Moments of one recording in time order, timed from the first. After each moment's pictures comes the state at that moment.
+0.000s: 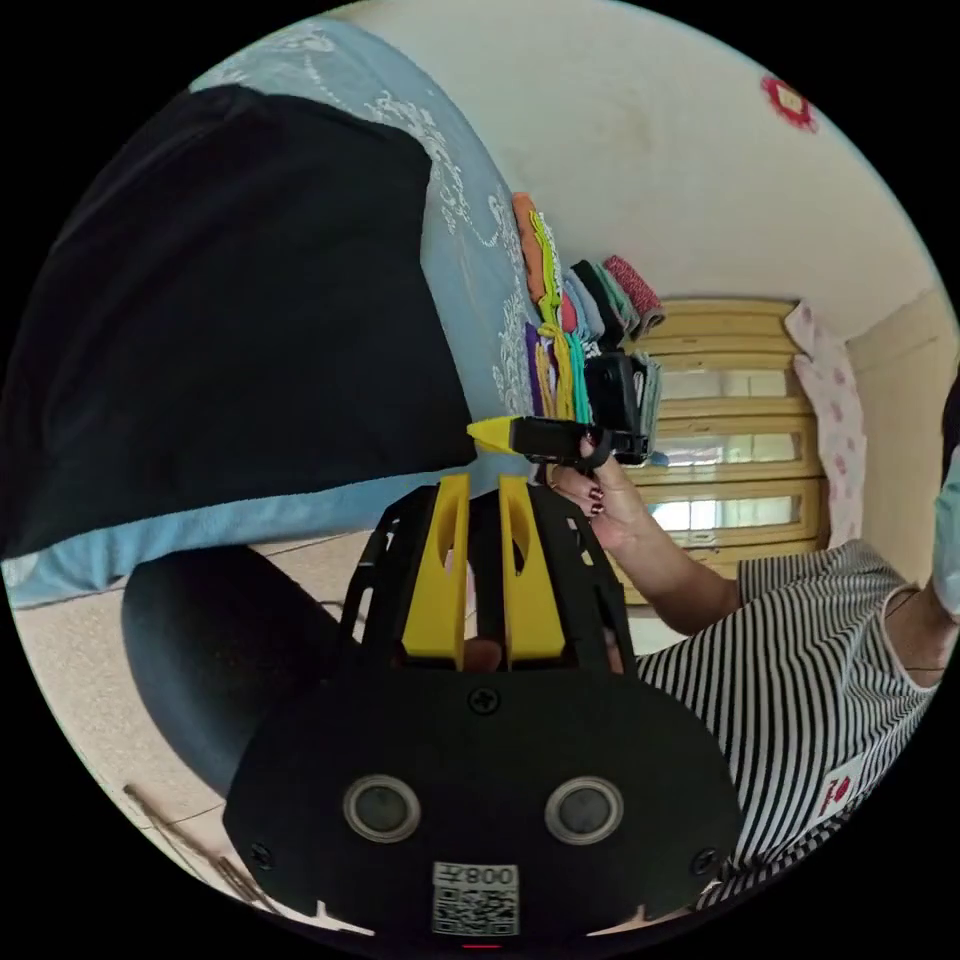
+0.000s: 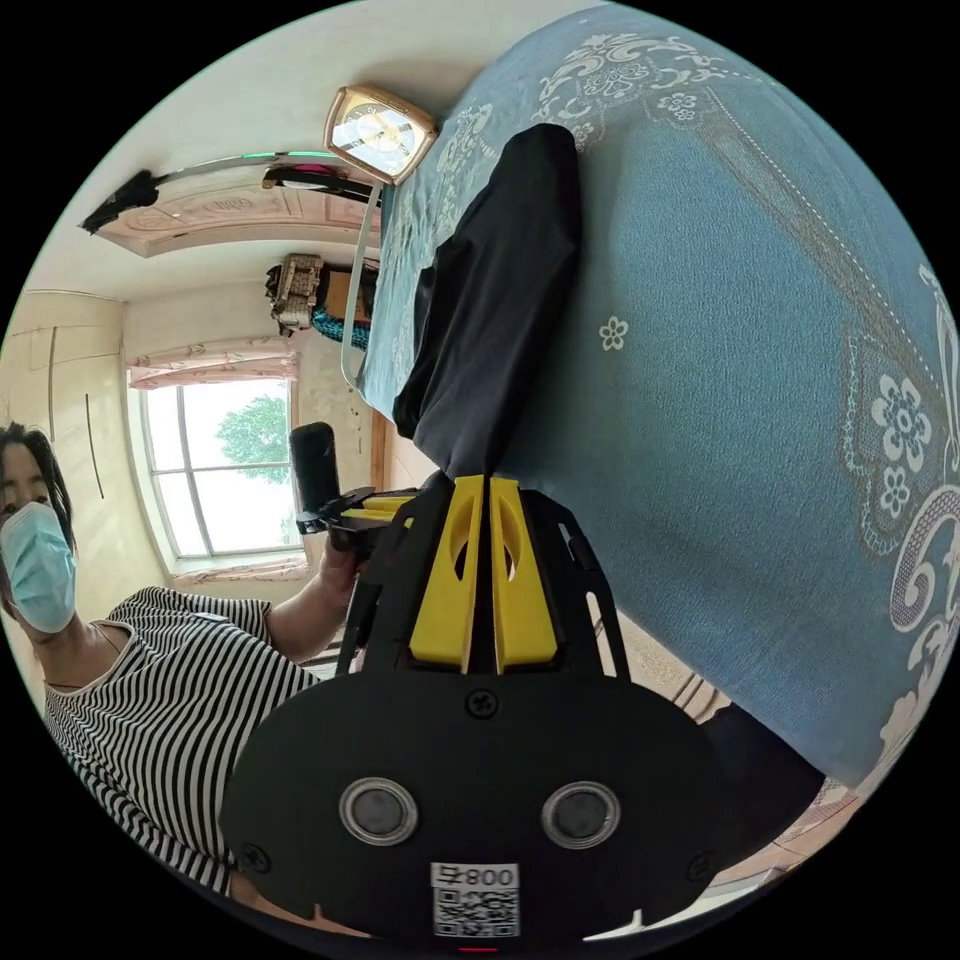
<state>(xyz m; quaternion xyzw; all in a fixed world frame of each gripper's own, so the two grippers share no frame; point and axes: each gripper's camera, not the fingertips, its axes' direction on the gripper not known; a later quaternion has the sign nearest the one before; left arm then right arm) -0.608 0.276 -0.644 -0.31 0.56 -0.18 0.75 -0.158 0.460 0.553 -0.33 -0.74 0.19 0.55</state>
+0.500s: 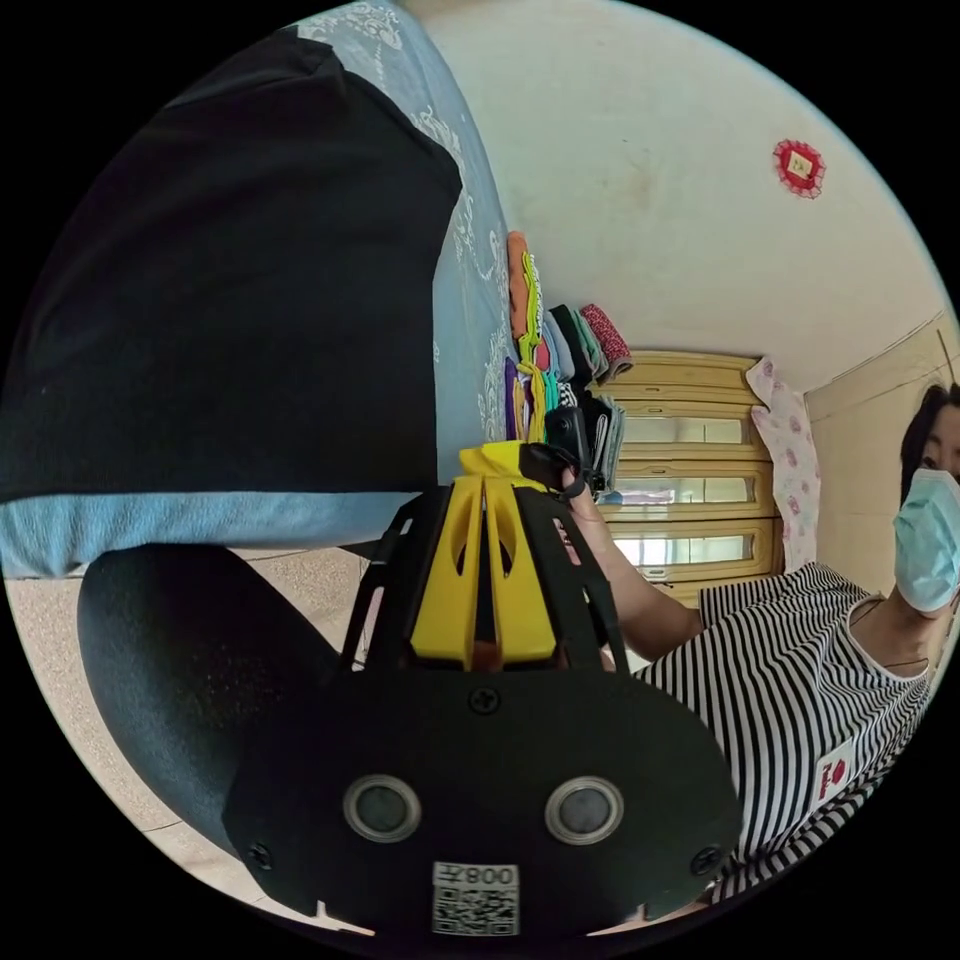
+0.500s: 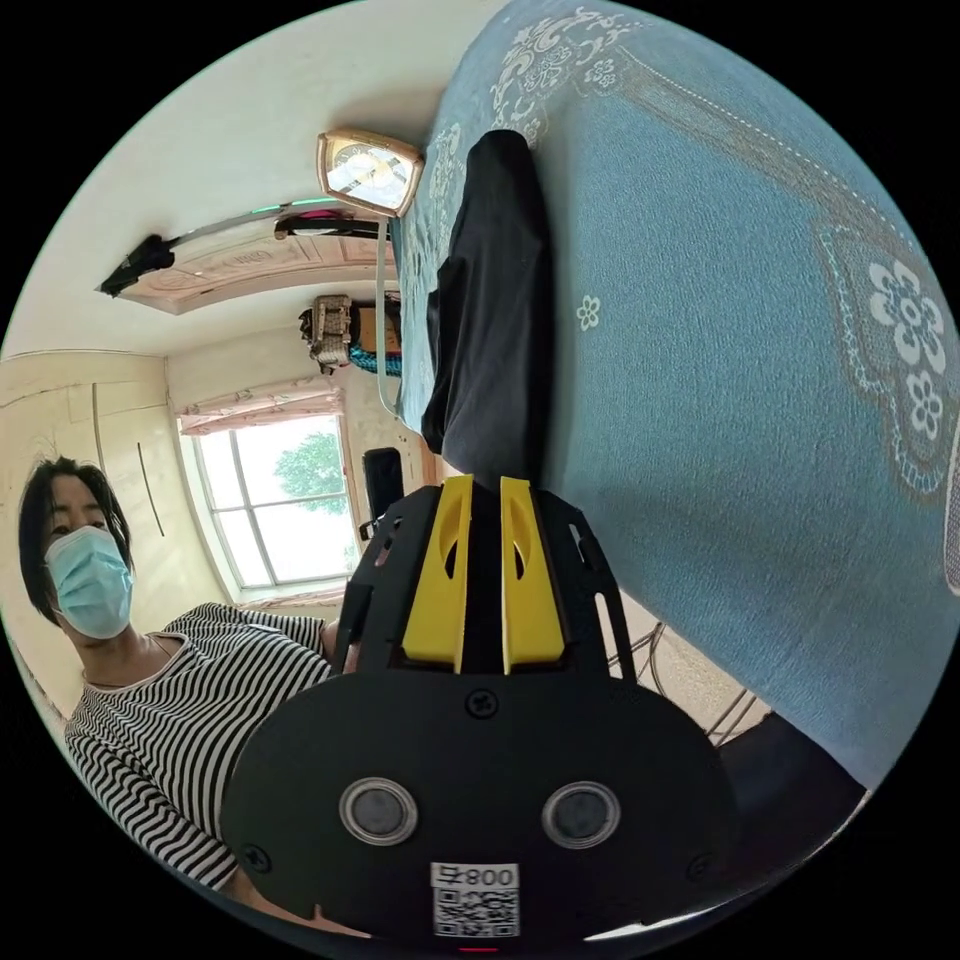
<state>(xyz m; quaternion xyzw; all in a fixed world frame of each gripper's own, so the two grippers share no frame) -0.616 0.294 -0.618 -0.28 0.60 -0.26 0.71 -0.132 0.515 0.591 -0.33 -0.77 0.27 0.47</state>
